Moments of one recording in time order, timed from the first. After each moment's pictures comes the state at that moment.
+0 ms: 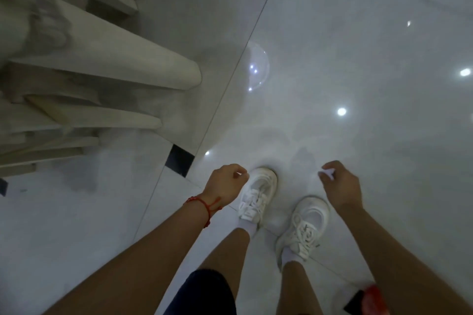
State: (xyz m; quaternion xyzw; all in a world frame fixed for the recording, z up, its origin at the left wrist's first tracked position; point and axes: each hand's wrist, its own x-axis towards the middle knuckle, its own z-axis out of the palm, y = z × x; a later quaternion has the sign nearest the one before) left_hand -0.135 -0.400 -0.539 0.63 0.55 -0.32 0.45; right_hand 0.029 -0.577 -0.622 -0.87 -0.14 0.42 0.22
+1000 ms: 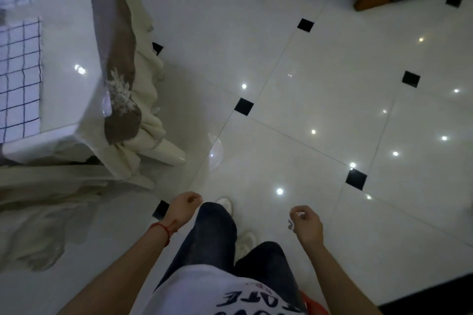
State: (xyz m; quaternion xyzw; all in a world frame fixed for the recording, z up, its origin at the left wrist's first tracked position) left_hand -0.112 -0.407 -0.144 0.64 0.56 -0.13 0.51; right_hand 0.091 -0.630 -0.169 -0.83 0.04 0.38 0.39
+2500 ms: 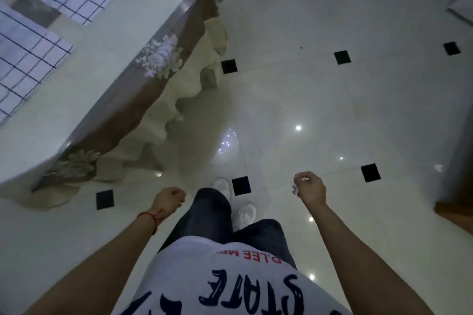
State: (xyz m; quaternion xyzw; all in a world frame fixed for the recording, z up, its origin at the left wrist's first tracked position) left_hand 0.190 -0.111 -0.147 0.24 0.80 0.09 0.54; right_hand 0.533 -0.028 -0.129 -0.79 -0.32 0.49 0.17
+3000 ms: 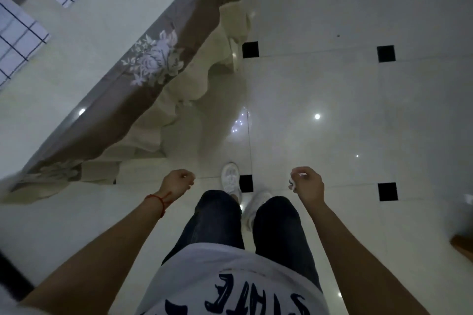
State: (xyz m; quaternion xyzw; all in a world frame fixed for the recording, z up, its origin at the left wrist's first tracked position) left_hand 0.209 -0.005 -0.178 0.18 0.81 0.11 0.55; right_hand 0.513 0.085 -0.181 -0.76 -0.36 0.53 0.12
